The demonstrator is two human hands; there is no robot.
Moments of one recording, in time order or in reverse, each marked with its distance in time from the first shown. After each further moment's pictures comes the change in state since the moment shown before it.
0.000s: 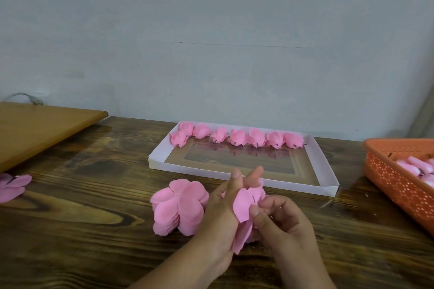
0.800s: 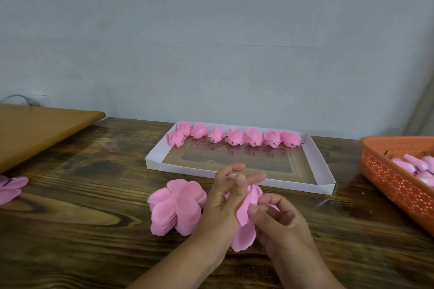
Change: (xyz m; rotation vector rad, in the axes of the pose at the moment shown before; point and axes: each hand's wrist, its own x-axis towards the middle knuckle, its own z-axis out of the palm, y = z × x) left_hand 0.002 -0.005 -0.006 0.243 -0.056 0.251; right_hand 0.007 0.000 -0.003 0.179 -0.078 0.131
